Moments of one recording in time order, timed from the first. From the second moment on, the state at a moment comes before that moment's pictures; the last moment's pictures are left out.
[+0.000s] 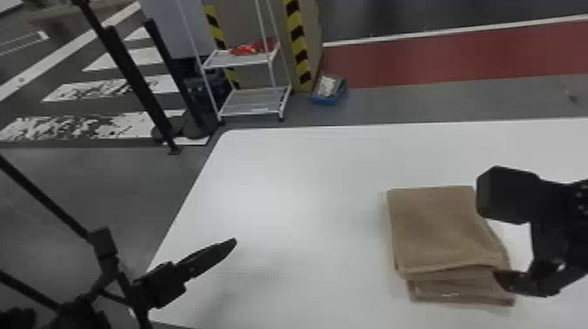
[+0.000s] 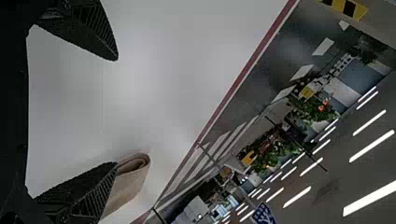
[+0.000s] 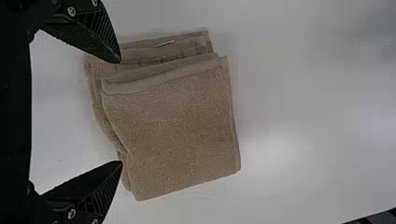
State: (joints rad) left arm 0.26 0.00 0.74 -2.07 0.28 1.10 -1.02; right arm -0.23 -0.60 0.67 -2.20 0.84 0.94 1.35
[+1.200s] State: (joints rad) left arm 0.26 0.00 0.74 -2.06 0.27 1.08 -1.02; right arm -0.32 -0.54 0.98 -2.02 1.02 0.94 1.34
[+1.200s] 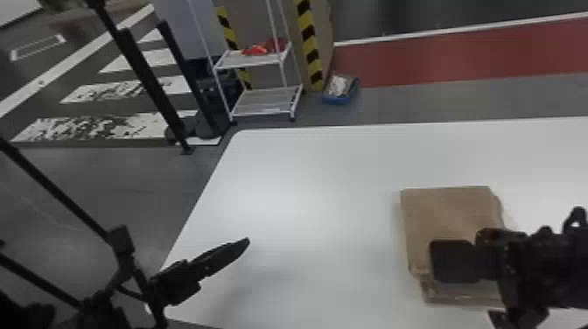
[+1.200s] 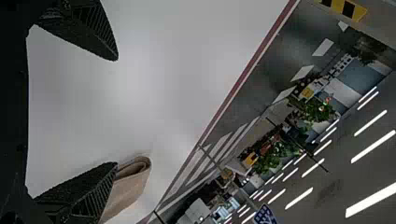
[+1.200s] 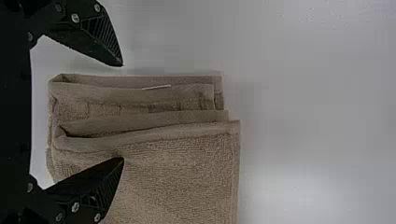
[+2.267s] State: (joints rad) left arm 0.26 0.00 0.74 -2.05 0.27 1.07 -1.03; right arm -0.31 -0.52 1.04 -2.00 1.12 0.98 1.32
